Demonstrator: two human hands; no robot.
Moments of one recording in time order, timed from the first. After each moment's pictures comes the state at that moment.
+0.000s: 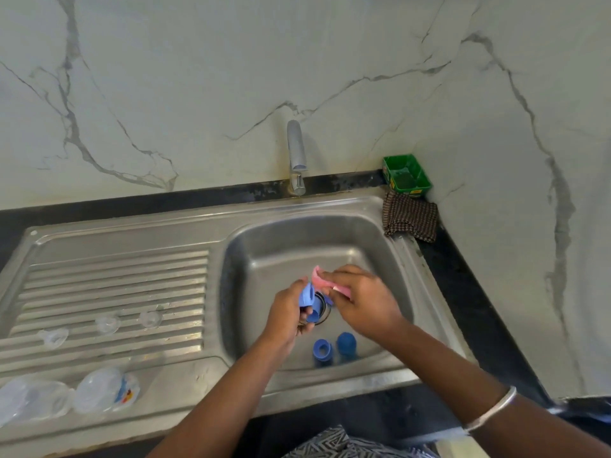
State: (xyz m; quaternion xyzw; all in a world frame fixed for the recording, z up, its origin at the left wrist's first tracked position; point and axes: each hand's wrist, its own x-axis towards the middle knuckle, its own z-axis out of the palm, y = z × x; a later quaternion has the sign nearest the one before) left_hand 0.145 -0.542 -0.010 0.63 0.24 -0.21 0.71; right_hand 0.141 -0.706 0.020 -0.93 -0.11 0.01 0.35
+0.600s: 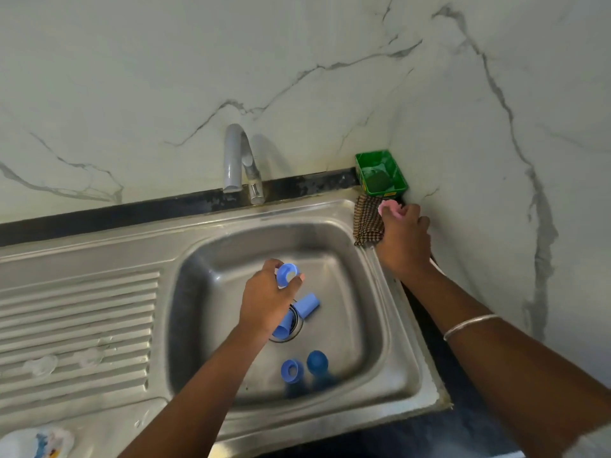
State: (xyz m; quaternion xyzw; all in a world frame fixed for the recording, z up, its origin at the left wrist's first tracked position) left_hand 0.224 -0.593 -0.021 0.90 0.09 -0.04 0.42; right_hand 0.287 -0.854 -0.002 -0.99 0.11 -0.03 0.10
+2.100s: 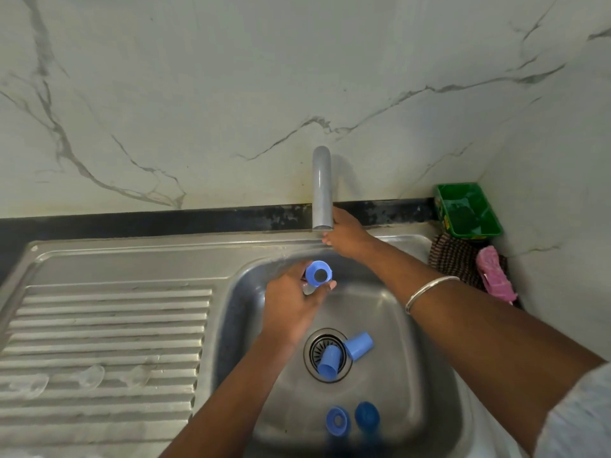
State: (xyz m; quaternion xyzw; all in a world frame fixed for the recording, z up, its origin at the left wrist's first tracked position) left_hand 0.280 -0.529 -0.011 0.89 0.07 0.04 0.45; right_hand 0.418 -0.648 0.003 -0.88 -0.05 0.16 0.45
